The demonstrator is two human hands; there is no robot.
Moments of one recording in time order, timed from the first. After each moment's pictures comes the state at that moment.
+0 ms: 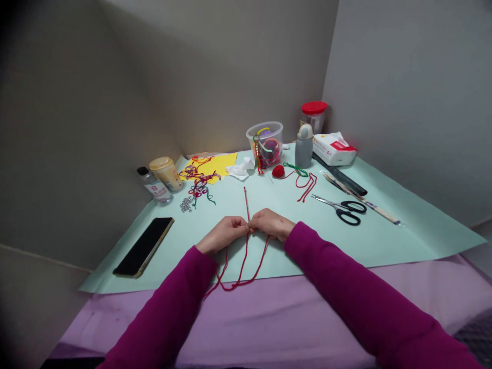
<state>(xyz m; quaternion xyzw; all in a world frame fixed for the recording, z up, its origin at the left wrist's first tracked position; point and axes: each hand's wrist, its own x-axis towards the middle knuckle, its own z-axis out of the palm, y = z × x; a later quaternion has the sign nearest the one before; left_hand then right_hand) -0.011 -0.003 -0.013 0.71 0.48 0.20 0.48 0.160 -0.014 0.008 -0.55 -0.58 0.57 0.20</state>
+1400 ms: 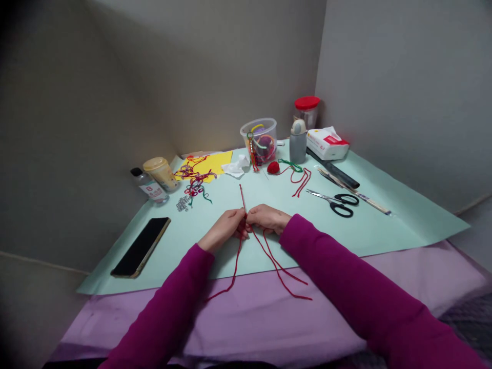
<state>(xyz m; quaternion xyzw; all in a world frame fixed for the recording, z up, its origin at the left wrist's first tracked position) 0.017 -0.010 0.004 0.62 0.51 0.22 0.56 0.168 -0.014 0.008 -0.49 -0.57 0.62 0.22</state>
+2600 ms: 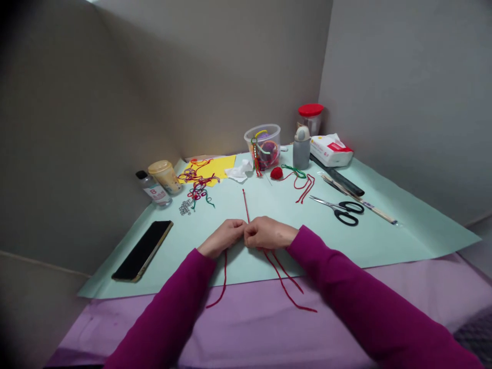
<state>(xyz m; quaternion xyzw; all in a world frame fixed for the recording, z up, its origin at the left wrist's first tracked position) 0.000 -0.011 -0.003 0.64 0.50 0.21 0.53 0.167 -0.031 0.028 -0.43 -0.75 0.49 0.13</state>
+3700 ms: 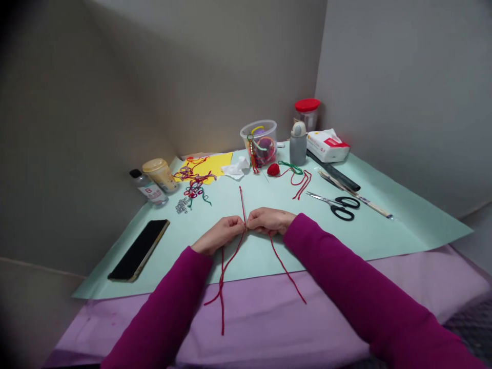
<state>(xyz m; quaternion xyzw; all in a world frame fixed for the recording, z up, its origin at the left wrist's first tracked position) -0.002 -0.015 0.009 0.64 0.49 0.19 0.56 0.180 -0.006 0.008 -0.46 -0.58 0.65 0.16</state>
